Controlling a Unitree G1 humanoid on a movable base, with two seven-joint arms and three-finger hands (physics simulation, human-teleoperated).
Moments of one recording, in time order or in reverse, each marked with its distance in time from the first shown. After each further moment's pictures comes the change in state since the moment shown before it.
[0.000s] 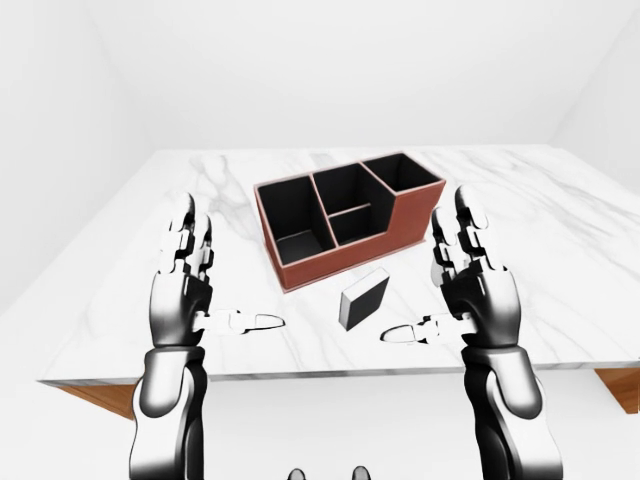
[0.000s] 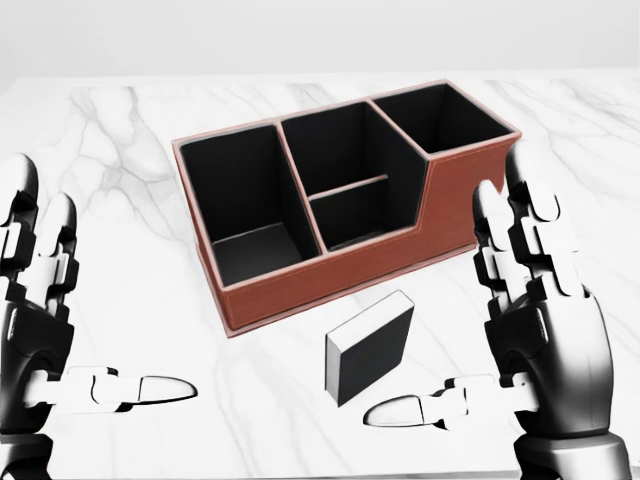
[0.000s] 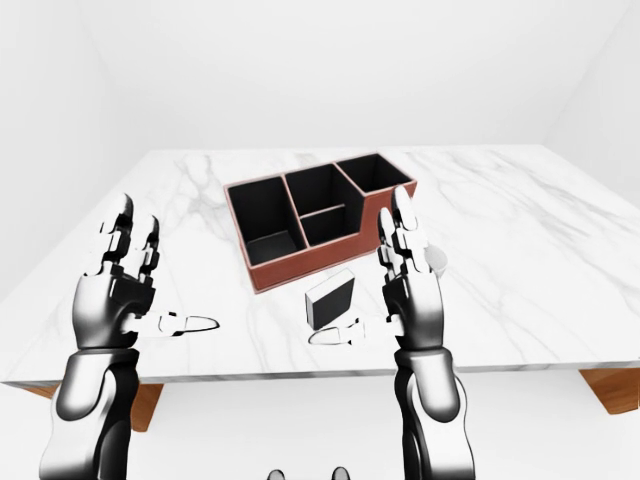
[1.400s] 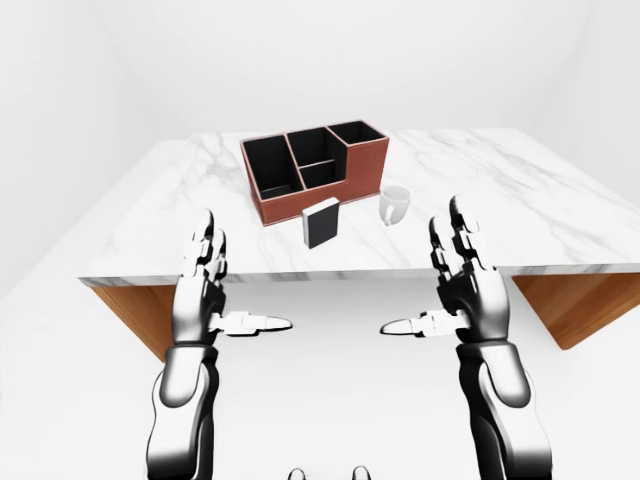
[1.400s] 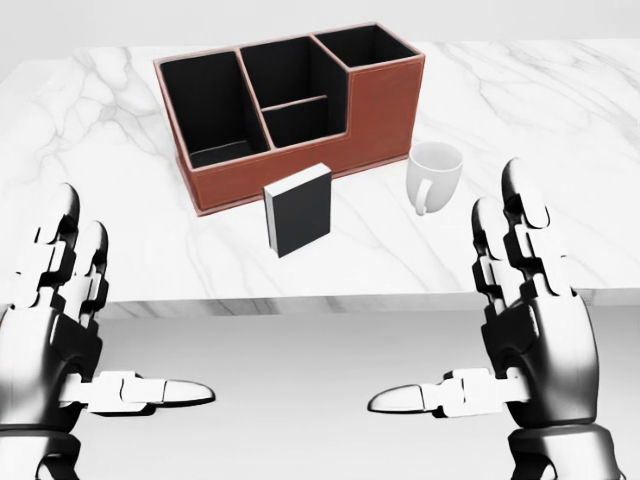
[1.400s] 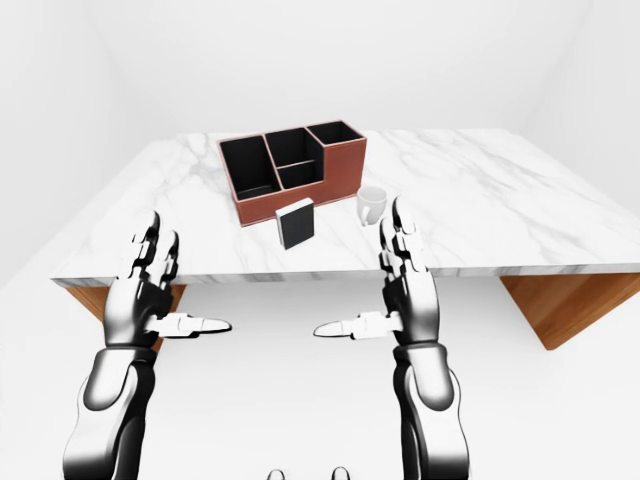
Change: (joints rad) left arm -0.003 -0.005 -0.037 0.118 0.022 0.000 0.016; right arm -0.020 -0.001 -0.021 0.100 0.020 0.000 -0.019
